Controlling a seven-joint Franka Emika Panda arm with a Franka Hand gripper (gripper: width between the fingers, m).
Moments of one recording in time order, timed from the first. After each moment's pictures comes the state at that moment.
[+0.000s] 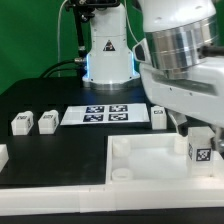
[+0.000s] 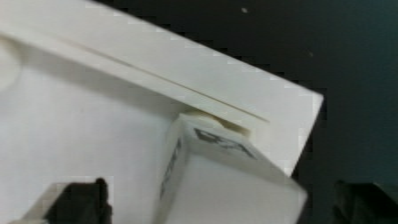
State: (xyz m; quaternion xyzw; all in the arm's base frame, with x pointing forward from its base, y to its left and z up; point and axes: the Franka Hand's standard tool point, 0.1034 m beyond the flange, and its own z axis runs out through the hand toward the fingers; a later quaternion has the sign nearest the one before) arm 0.625 0.118 0.076 -0.88 0.47 0.03 0.09
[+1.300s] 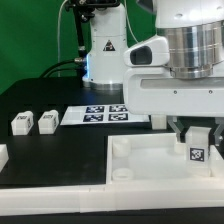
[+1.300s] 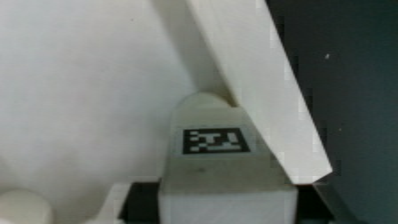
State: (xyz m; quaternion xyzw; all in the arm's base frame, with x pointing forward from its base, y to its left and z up) arm 0.624 0.113 0.075 -0.96 0.28 0.01 0.05
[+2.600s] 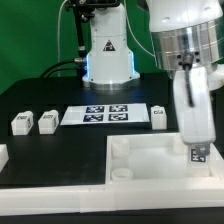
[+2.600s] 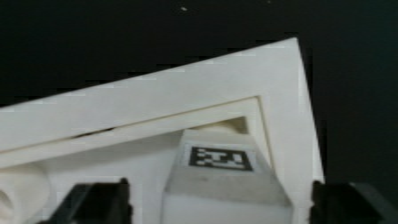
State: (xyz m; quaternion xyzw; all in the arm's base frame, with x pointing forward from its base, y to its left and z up) arm 0.625 0.122 0.074 -0.66 0.74 0.06 0.07
